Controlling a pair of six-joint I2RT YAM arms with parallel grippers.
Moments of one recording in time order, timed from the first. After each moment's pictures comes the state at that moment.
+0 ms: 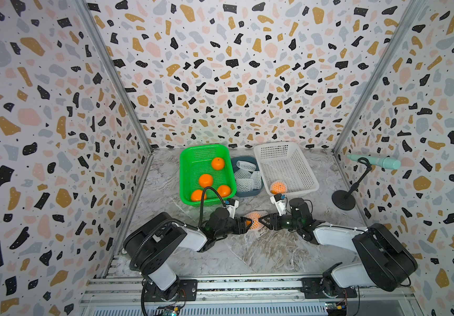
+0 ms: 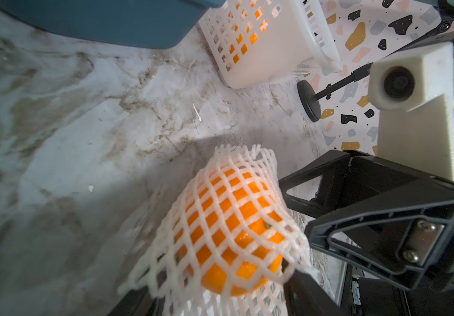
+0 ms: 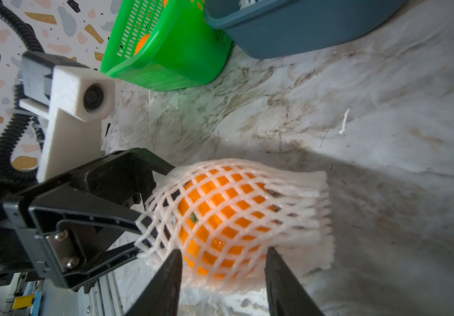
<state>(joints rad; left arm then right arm) -0.76 1.64 0.44 0.73 0.29 -0.75 0.52 1.41 0.43 0.37 -0.57 0.48</state>
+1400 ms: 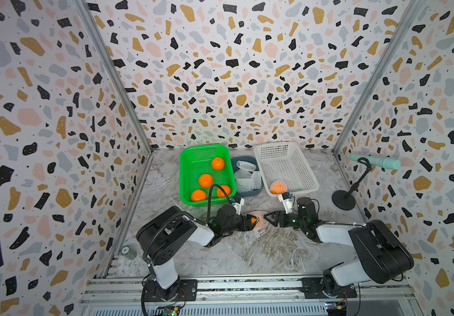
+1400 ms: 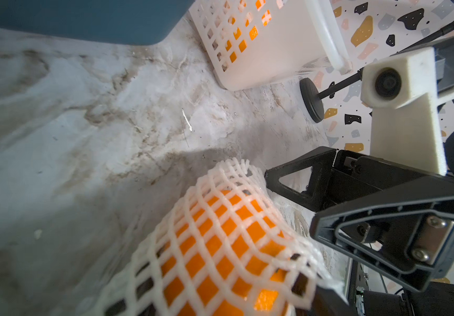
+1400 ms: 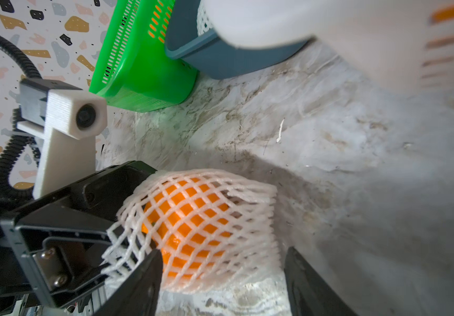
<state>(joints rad) -0.78 1.76 0.54 0.73 0.29 -0.76 0.38 1.46 0.39 0.45 -0.63 0.47</state>
